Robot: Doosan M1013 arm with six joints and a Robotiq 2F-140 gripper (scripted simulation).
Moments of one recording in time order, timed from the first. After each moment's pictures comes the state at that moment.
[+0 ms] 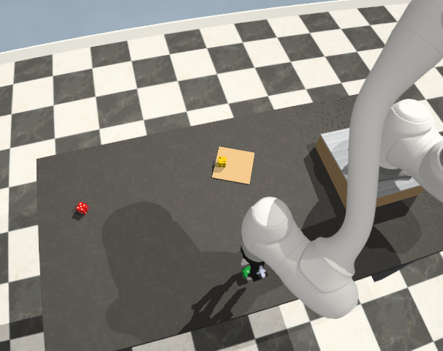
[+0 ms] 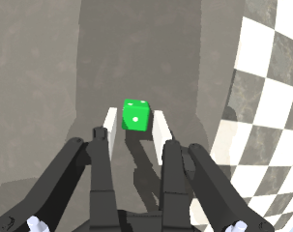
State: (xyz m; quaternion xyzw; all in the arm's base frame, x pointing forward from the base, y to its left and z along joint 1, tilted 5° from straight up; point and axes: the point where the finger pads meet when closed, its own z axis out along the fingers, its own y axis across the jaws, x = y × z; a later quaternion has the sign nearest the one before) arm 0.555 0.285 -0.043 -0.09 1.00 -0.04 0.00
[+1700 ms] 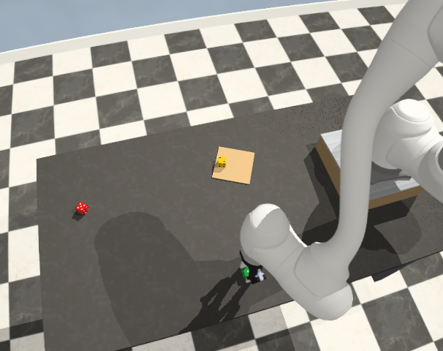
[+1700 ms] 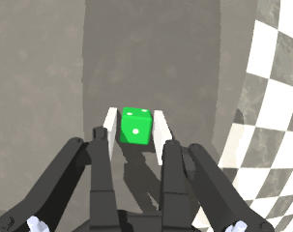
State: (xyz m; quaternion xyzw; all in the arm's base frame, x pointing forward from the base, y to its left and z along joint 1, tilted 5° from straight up) arm 0.556 0.283 -0.076 -0.09 1.00 -0.04 0.00
